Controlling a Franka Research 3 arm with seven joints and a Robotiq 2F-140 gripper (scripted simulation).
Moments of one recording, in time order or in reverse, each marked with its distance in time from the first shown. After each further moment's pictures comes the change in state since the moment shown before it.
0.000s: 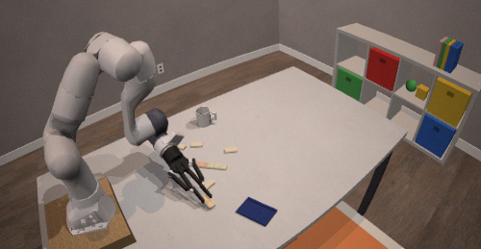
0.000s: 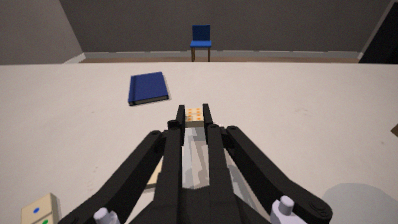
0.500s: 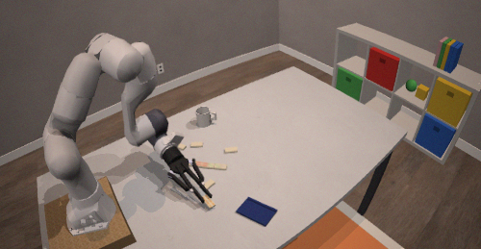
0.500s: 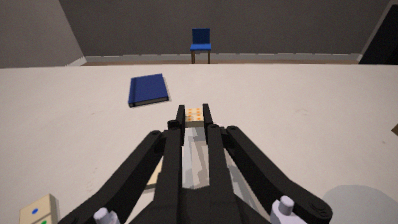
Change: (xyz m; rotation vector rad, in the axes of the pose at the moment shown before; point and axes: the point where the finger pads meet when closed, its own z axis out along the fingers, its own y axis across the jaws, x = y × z) arm 0.000 0.000 0.000 -0.001 0.019 0.005
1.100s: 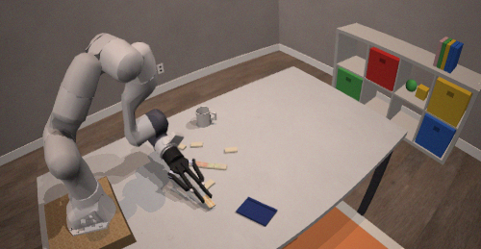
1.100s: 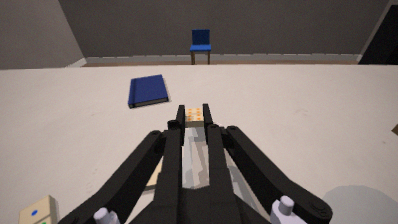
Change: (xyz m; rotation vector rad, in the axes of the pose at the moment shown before) arm 0.001 0.000 0.001 -0.001 0.005 0.003
